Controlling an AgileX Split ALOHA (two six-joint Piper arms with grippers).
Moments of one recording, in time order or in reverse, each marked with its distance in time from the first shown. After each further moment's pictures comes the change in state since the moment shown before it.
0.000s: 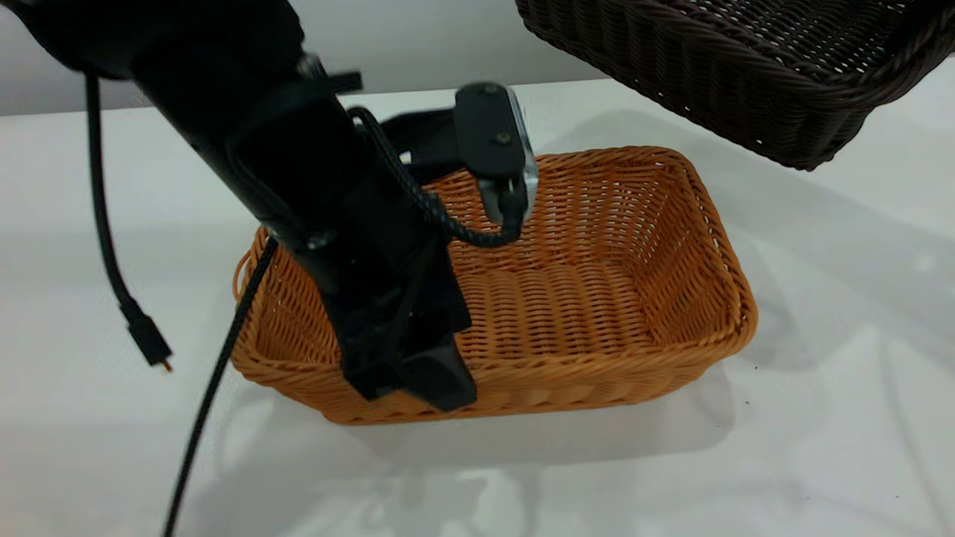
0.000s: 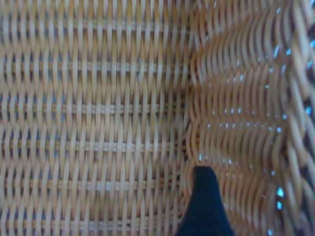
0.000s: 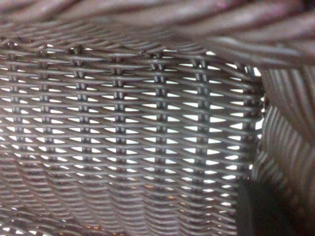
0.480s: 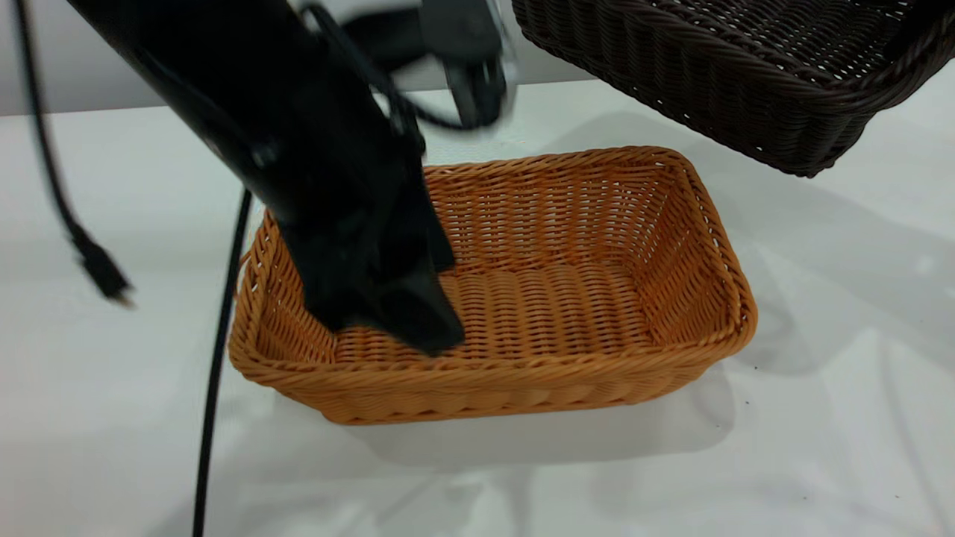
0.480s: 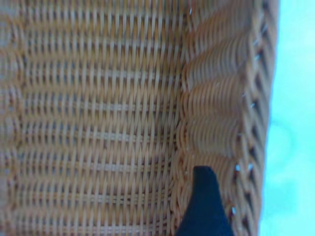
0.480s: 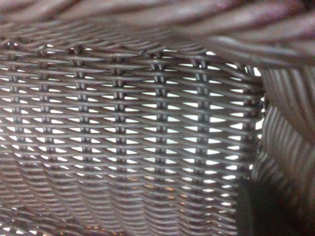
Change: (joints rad) left arm -0.001 -0.168 0.000 0.070 0.093 -0.125; right arm 0.000 0.000 0.000 0.000 0.016 0.000
